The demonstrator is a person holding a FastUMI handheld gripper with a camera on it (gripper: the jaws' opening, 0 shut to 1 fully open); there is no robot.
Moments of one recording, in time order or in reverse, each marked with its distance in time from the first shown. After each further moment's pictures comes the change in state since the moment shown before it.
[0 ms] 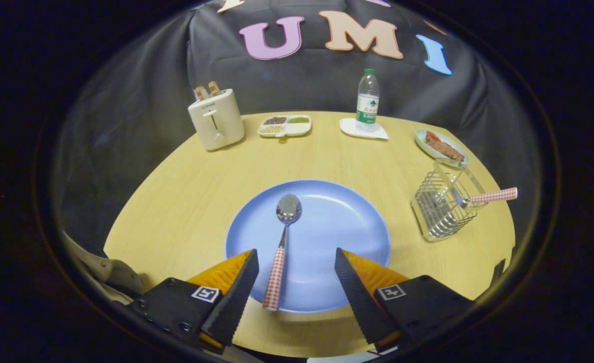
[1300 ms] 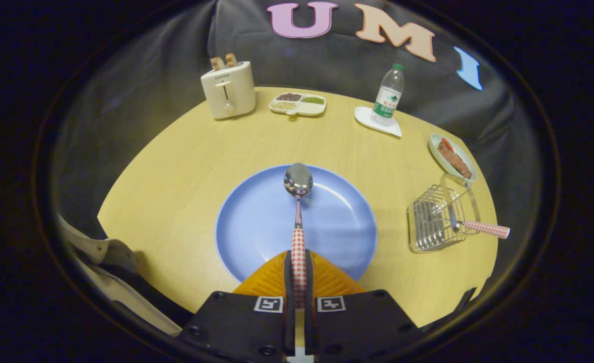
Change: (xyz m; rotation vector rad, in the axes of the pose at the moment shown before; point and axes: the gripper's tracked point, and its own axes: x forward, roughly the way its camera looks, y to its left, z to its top) arm -0.019 -0.034 0.012 -0.179 0.146 0.014
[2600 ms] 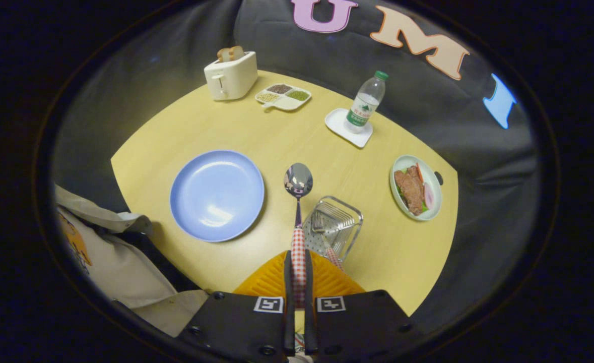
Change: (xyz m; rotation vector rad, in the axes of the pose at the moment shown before) arm -0.067 -0.182 0.032 -0.271 0.187 0.081
